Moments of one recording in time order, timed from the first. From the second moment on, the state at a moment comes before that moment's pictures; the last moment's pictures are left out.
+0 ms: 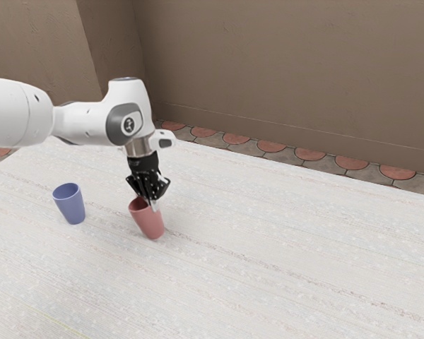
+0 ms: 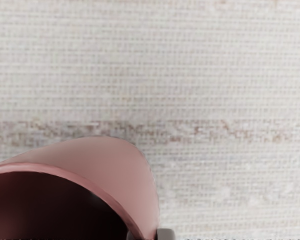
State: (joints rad) arm 0.06 0.38 -0.02 -1.77 -0.12 2.00 0.11
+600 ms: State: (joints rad) arm 0.13 0.15 -0.01 -1.80 0.03 1.89 0.07
